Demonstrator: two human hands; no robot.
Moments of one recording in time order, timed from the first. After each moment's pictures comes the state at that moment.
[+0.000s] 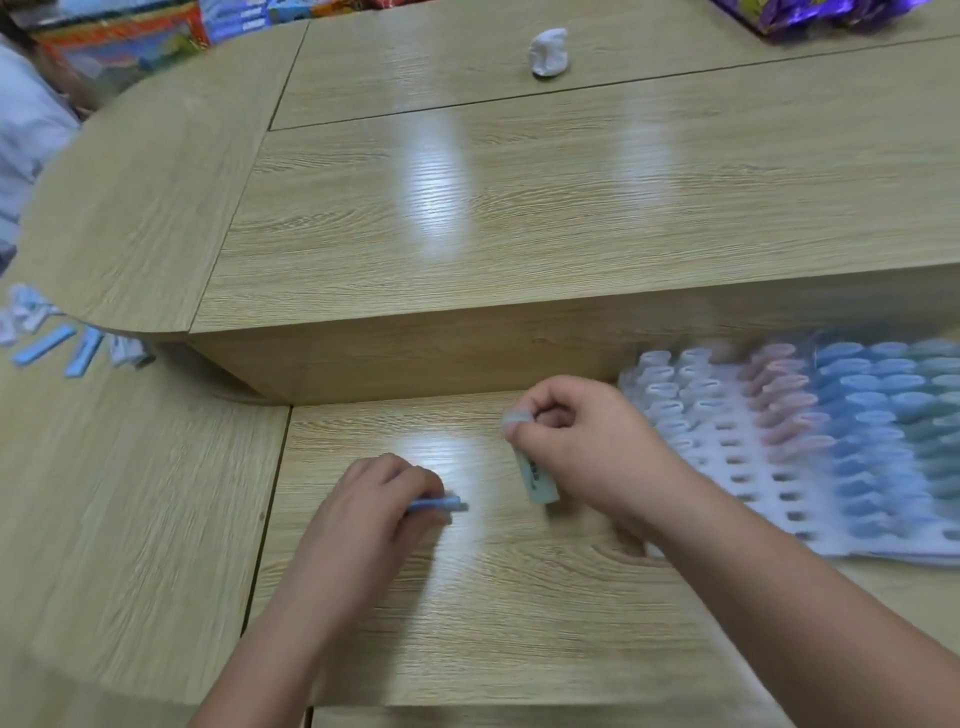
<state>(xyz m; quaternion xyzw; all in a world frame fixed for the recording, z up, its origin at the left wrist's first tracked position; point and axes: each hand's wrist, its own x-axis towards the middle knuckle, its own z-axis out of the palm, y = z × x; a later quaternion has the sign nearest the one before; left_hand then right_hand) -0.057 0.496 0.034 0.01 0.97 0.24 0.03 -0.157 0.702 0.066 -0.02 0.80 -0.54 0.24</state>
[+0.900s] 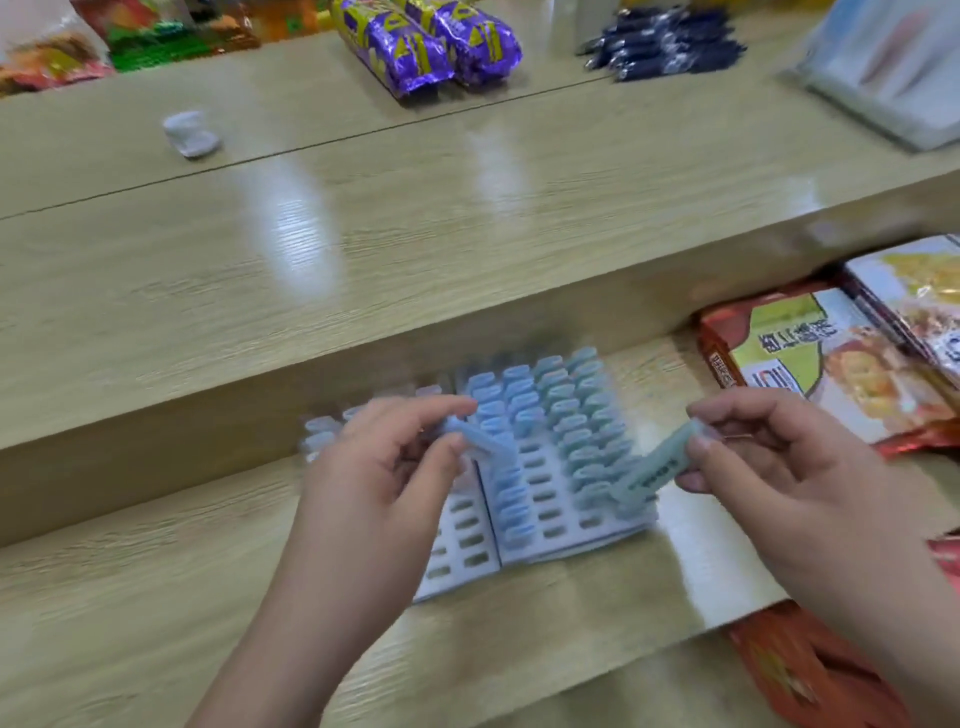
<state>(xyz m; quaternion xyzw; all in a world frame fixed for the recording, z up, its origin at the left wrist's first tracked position) -0.141 0.774 0.128 0.00 0.85 0.53 0.01 -0.125 1.025 0.114 0.07 0.75 -0.65 -0.04</state>
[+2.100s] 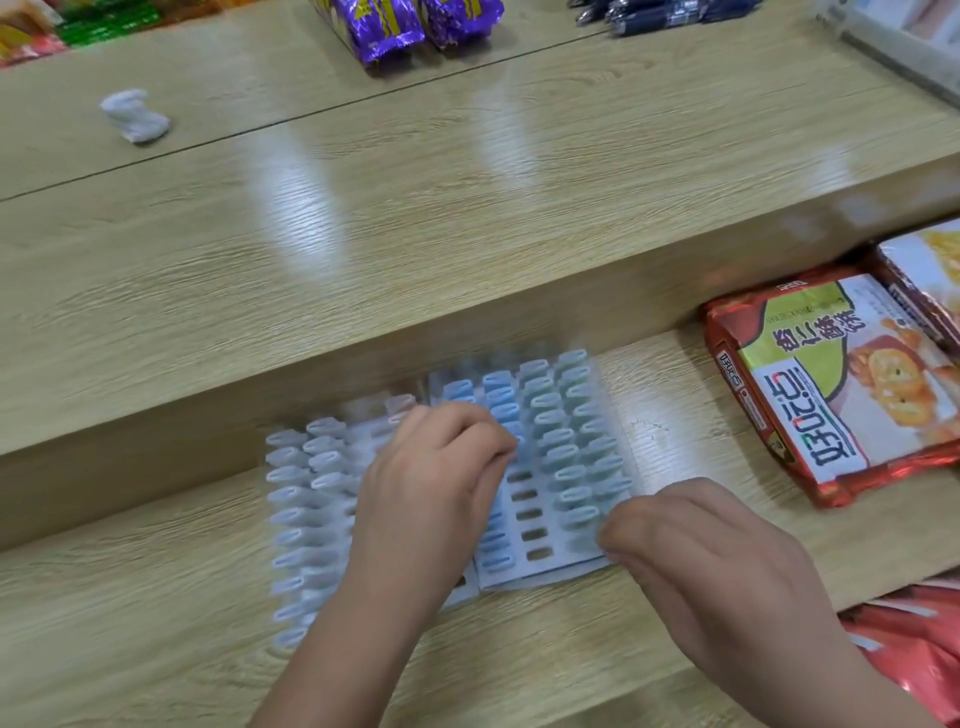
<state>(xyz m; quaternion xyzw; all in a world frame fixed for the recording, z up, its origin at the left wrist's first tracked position) -0.179 0.808 0.053 0.19 0.94 0.25 -0.14 -0.121 1.035 0.049 -0.25 0.92 -0.26 -0.16</state>
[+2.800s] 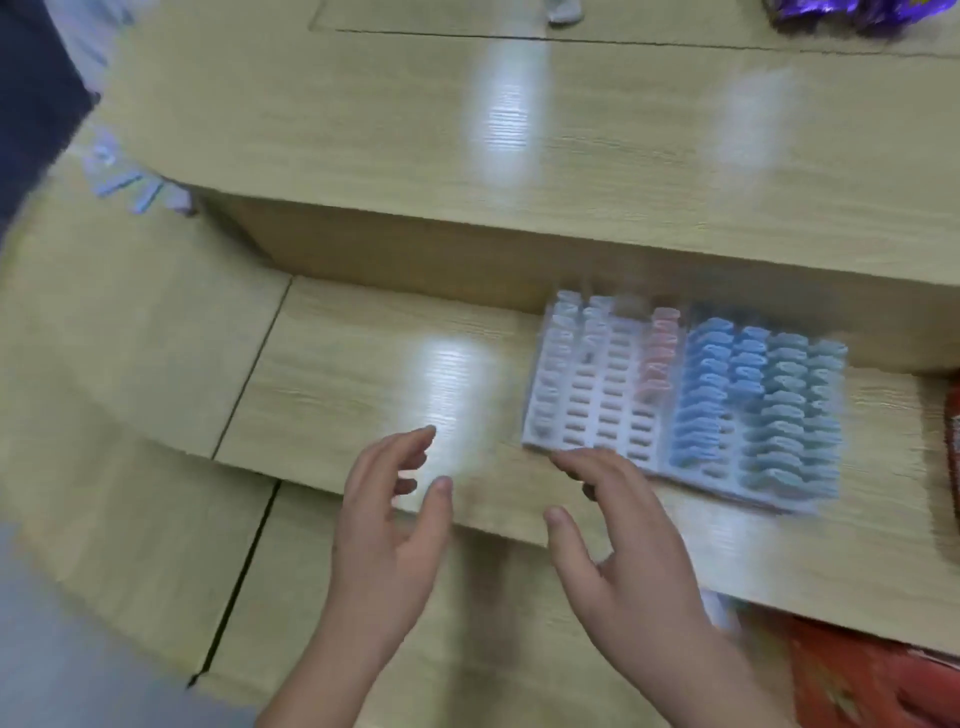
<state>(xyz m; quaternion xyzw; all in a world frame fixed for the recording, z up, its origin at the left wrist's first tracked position) 0.036 0.699 0.091 -0.27 0.81 0.48 -0.18 -0.043 0.877 0.095 -0.24 0.86 -0.44 0.11</state>
